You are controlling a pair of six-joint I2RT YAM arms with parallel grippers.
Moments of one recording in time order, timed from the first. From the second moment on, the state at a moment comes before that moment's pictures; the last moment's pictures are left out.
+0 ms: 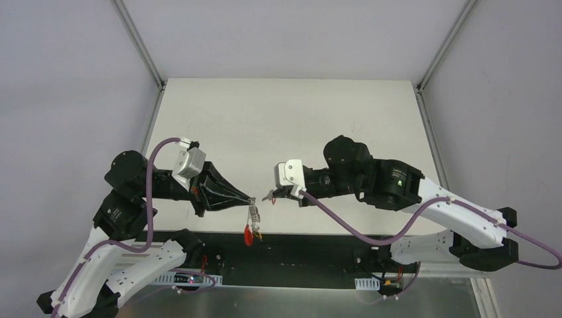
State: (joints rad) left arm -0.65 0.62 1.13 -0.40 0.94 -0.24; right arm 1.25 1.17 1.47 -0.72 -0.33 -0.41
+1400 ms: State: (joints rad) left arm -0.65 0.61 1.10 -0.23 0.94 -0.35; right arm 1.48 1.12 1.43 -0.40 -0.12 -0.80
